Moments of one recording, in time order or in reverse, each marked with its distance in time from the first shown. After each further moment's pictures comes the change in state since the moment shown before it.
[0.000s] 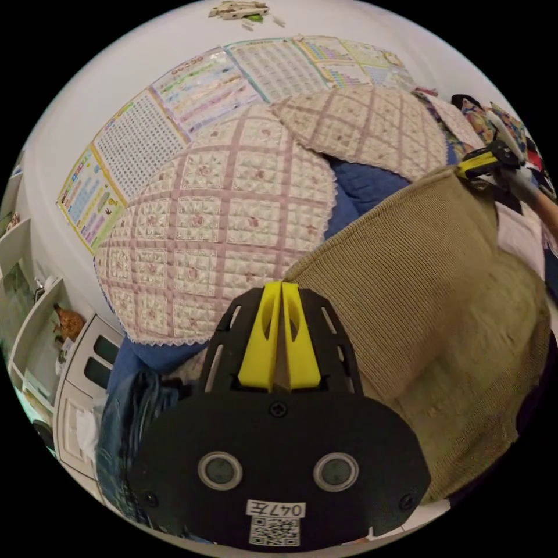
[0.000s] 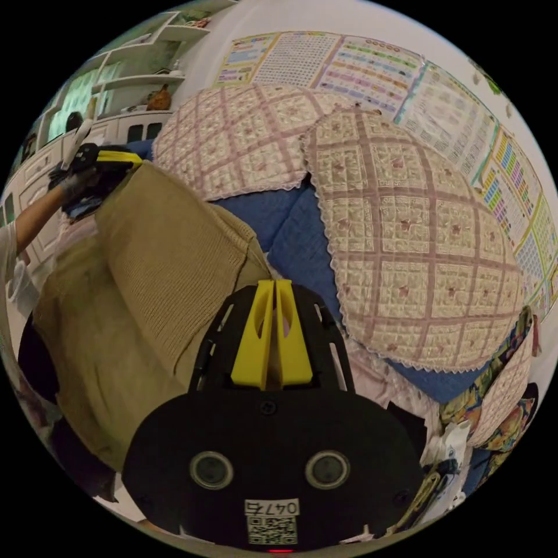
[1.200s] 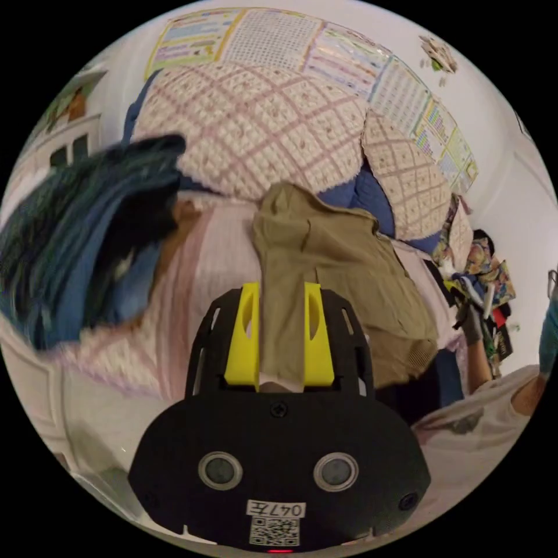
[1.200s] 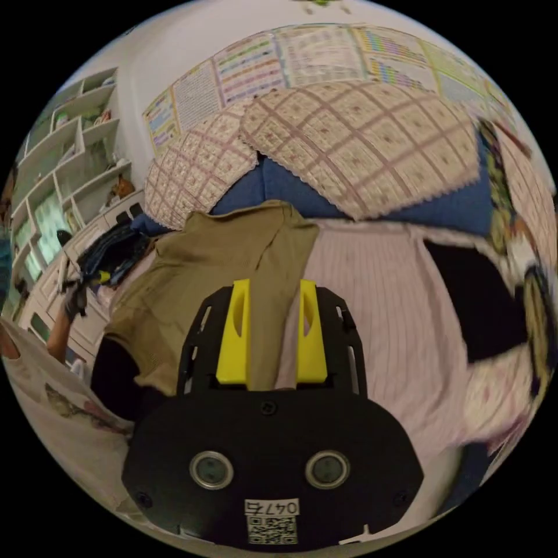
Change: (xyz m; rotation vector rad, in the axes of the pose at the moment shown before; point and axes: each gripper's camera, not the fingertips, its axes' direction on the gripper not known) left arm 0.054 0.760 -0.083 -0.194 0.521 -0.746; right arm 0.032 0.376 -0.117 0.063 -0.204 0.585
